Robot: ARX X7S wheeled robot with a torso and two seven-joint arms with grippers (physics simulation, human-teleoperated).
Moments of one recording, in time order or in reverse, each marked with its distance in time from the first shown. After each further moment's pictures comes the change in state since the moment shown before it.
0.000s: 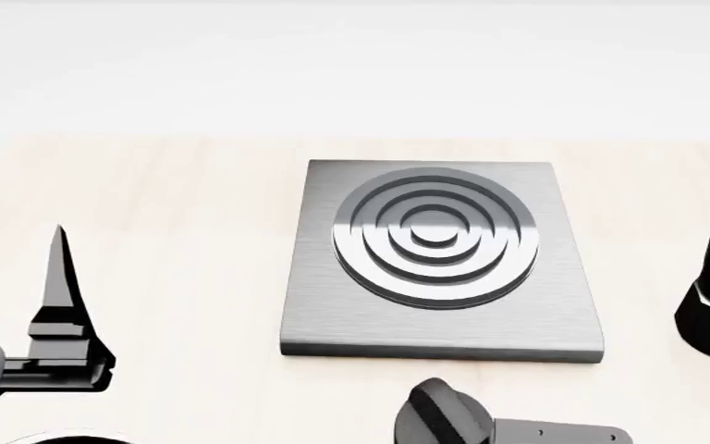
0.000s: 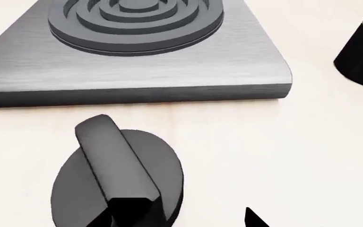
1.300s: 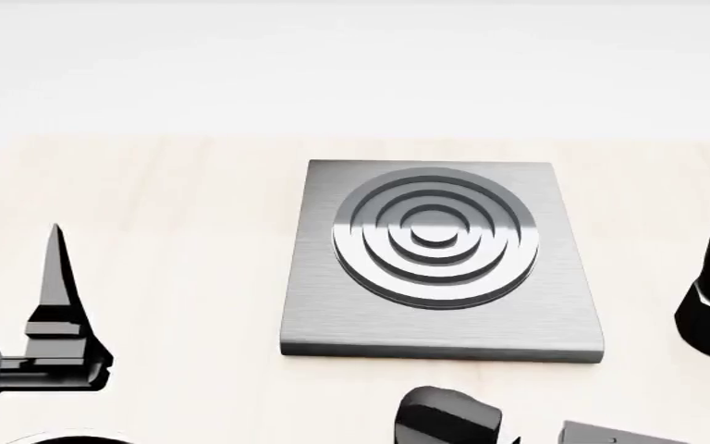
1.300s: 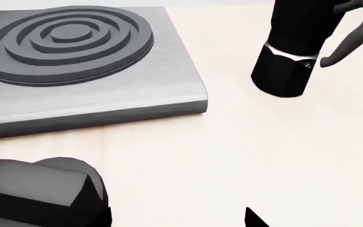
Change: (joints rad) left arm -0.003 -0.014 0.006 0.001 -0.012 0.007 -0.017; right arm -0.054 0.040 0.099 -0.102 0.021 0.003 0.108
